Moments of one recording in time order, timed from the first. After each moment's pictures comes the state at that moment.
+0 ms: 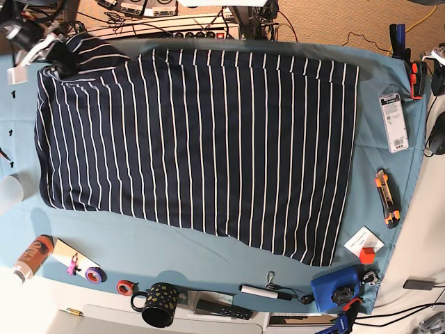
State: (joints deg) left arm 33.6 -18.2 -60.4 119.0 -53.8 -32.0 68.2; right arm -35.3 20.6 57.2 101.4 81.5 39.7 -78.3
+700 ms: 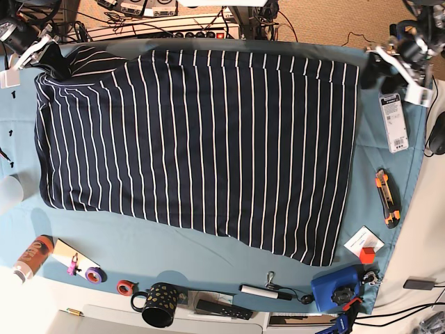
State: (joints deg) left arm 33.5 -11.8 -37.7 114.6 -53.1 -33.1 62.2; right arm -34.8 20.5 58.8 104.3 81.8 39.8 -78.3
